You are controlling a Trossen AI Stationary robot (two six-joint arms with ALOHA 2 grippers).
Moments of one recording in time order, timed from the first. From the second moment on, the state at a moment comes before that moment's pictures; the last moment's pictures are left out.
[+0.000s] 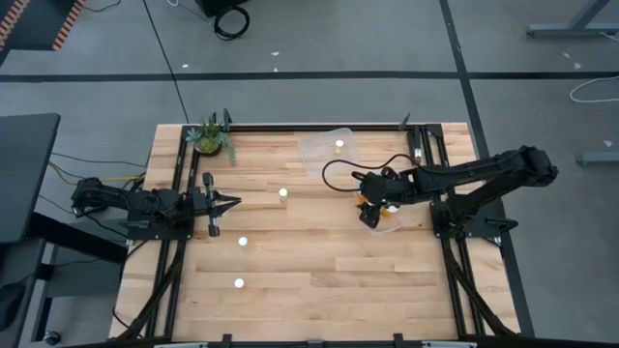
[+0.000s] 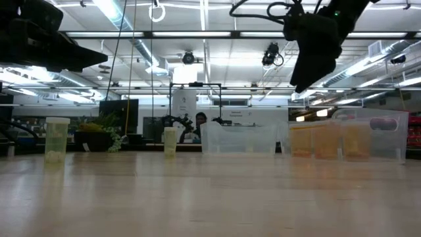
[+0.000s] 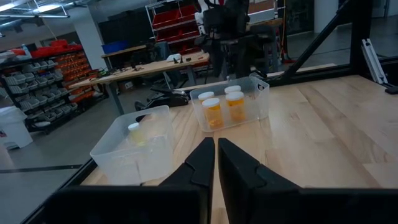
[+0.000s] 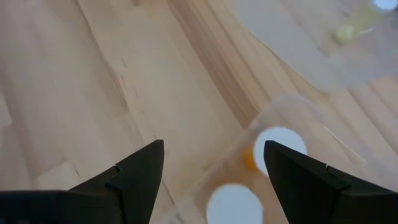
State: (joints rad) left arm -0.24 0.07 0.03 0.03 -0.45 0.20; right arm 0.08 1.24 0.91 -0.68 0.29 0.53
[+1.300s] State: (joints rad) left arm -0.24 0.07 0.03 0.03 -0.45 0.20; right arm -0.07 1.91 1.54 -0.62 0.09 0.03
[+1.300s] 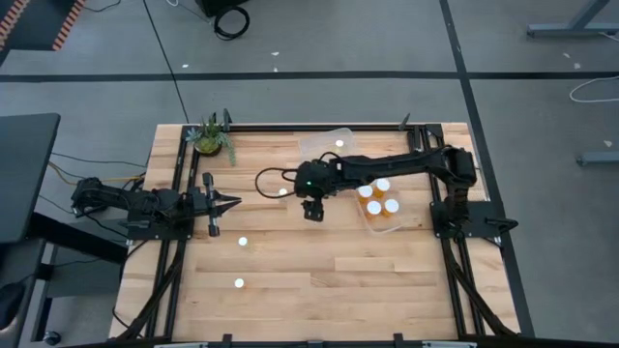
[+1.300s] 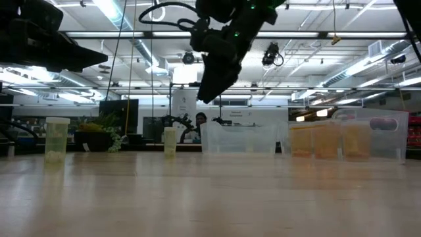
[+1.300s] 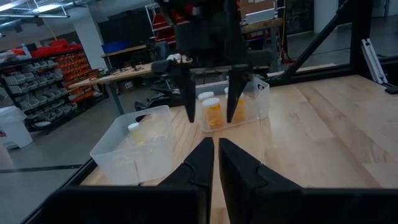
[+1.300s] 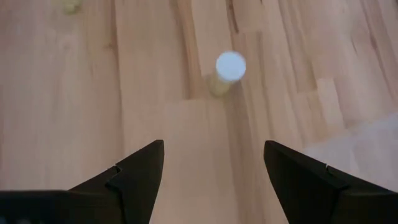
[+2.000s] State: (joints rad) left arm -0.24 0.07 0.03 0.03 -0.45 0.20; right arm -0.15 2.18 1.81 -0.59 -0.06 -0.16
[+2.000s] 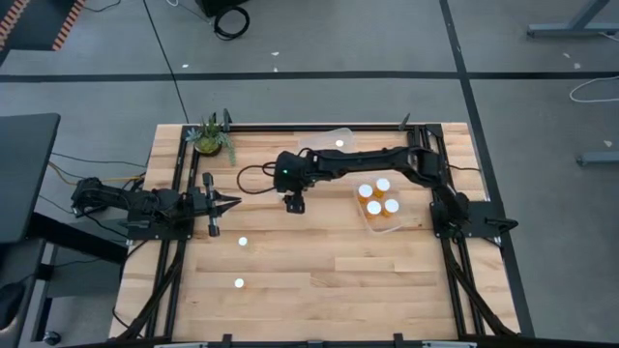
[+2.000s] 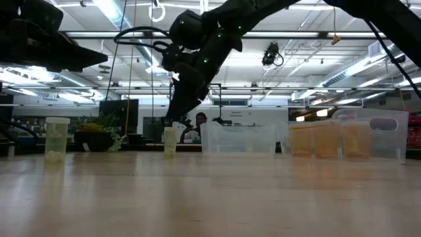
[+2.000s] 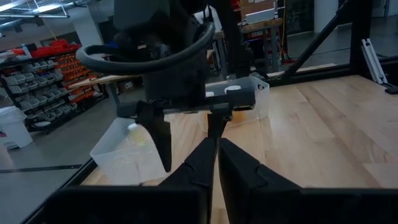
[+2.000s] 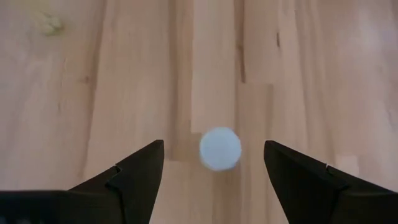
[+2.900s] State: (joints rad) left arm -0.24 0.07 0.03 0.03 -0.45 0.20; right arm -0.16 2.25 1.81 -0.49 -0.10 -0.27
